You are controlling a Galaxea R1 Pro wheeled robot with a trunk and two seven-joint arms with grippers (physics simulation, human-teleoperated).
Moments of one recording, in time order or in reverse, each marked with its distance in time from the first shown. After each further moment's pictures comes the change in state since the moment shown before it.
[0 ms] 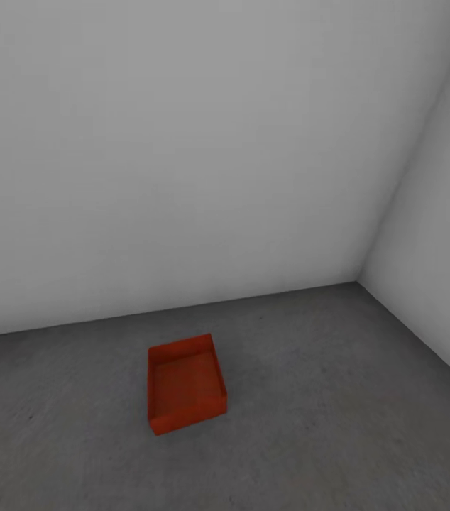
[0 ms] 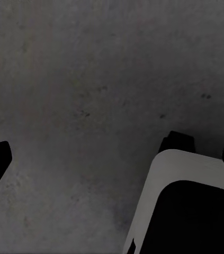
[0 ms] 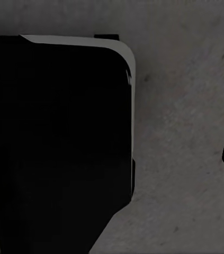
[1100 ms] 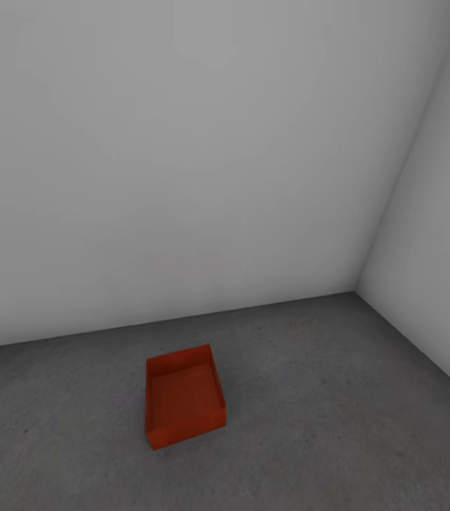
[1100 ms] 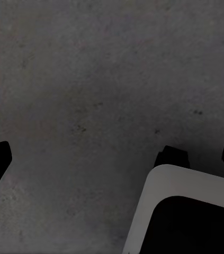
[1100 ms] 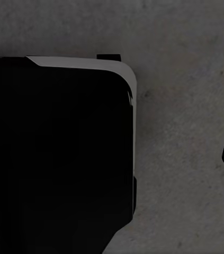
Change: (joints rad) left arm 0.000 0.000 0.000 0.000 0.000 0.000 0.000; right arm 0.000 0.003 -0.001 0.000 0.008 0.000 0.000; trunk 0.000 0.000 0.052
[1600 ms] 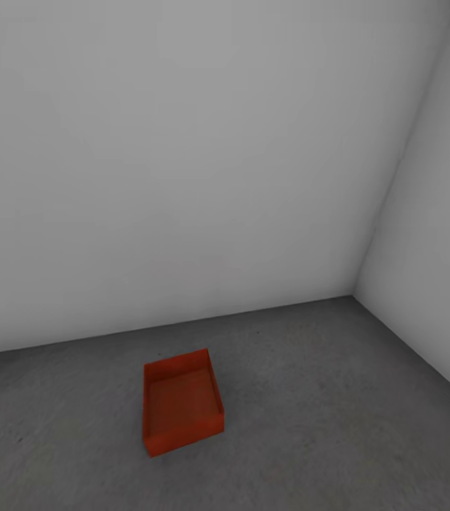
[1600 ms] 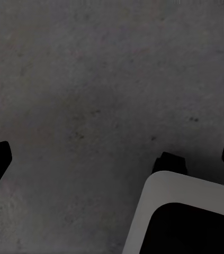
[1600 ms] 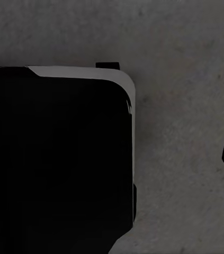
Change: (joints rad) left arm 0.000 0.000 0.000 0.000 0.000 0.000 0.000; right arm 0.000 -0.001 -0.002 0.000 -0.008 0.001 -0.001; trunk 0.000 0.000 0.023
